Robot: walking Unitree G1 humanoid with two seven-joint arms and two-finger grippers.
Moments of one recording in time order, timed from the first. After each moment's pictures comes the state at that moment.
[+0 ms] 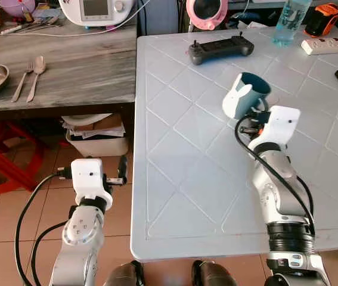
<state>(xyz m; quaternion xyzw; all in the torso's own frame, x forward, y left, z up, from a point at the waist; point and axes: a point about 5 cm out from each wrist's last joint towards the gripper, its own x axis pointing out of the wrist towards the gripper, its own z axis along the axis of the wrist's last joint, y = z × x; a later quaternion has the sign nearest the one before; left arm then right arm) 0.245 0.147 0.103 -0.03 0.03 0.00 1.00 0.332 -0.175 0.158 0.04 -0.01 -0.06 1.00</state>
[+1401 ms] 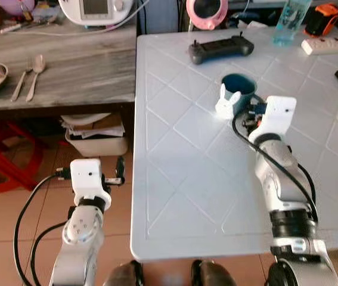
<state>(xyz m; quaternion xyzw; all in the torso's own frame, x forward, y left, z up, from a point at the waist) 0.246 0.150 0.100 -0.02 0.04 0.01 1.00 0.348 -0.179 0.169 0.01 0.00 -0.04 1.00</state>
